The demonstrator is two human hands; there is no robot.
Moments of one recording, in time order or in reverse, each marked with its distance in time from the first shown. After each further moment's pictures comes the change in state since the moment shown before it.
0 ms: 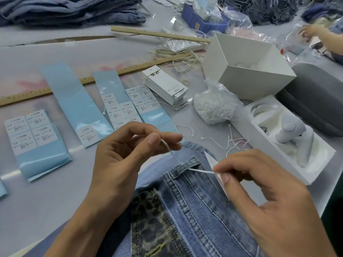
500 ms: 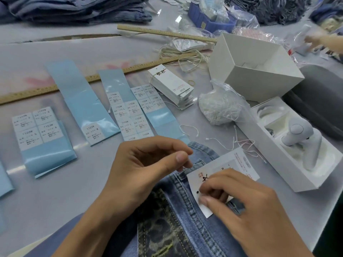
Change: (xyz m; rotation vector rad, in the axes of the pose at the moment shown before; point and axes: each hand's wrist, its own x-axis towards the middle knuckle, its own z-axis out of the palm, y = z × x) left_hand -0.003 -0.002 0.003 0.150 -0.104 -0.064; right_hand -0.003 0.007 0.020 -0.111 -0.246 0.014
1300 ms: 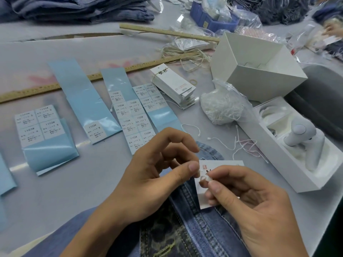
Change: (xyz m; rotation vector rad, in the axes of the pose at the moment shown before) left_hand -0.003 0.004 0.007 0.125 -0.158 0.007; right_hand 0.000 -0.019 0.014 0.843 0.228 0.392
